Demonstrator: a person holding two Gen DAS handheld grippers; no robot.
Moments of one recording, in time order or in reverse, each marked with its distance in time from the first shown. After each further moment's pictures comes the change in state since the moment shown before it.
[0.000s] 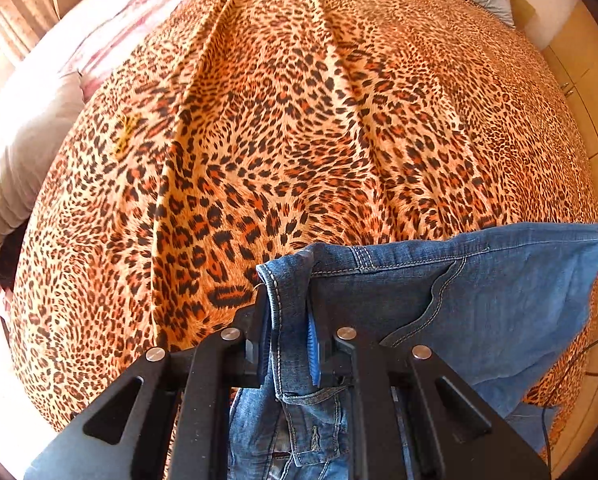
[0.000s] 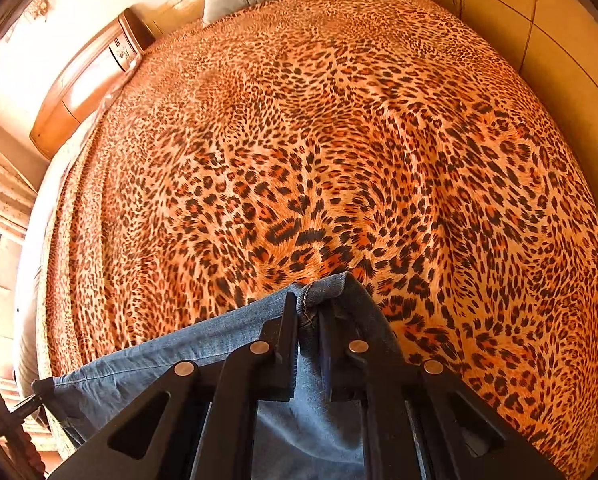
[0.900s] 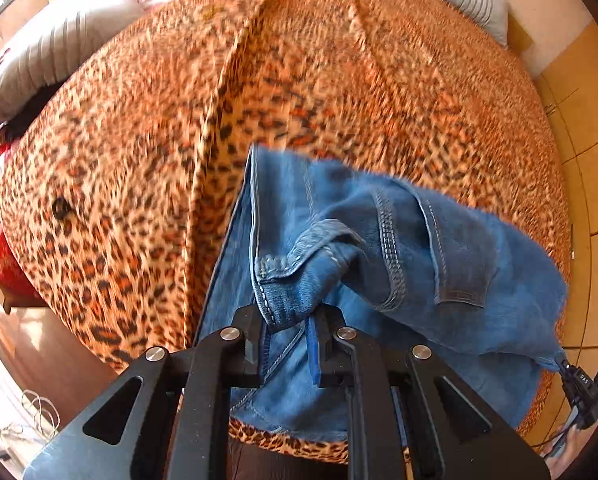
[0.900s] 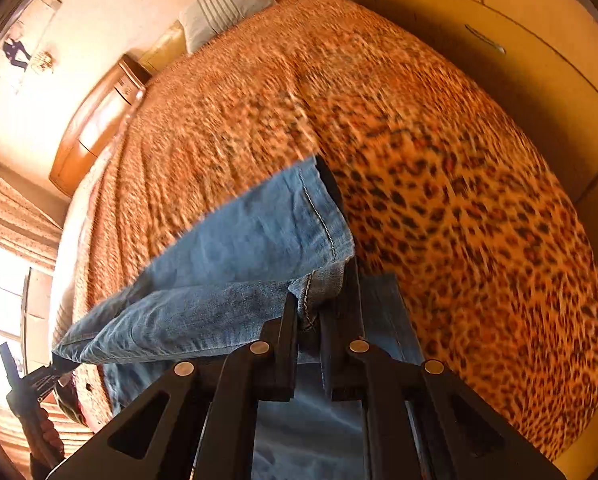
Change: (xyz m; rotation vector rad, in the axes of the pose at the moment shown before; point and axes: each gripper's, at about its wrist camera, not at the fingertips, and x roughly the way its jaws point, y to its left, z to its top) left arm -0.029 0.029 -0.212 -0.172 0.056 -0.094; right arm -0.154 -0.118 -0.323 0.205 0.037 0.026
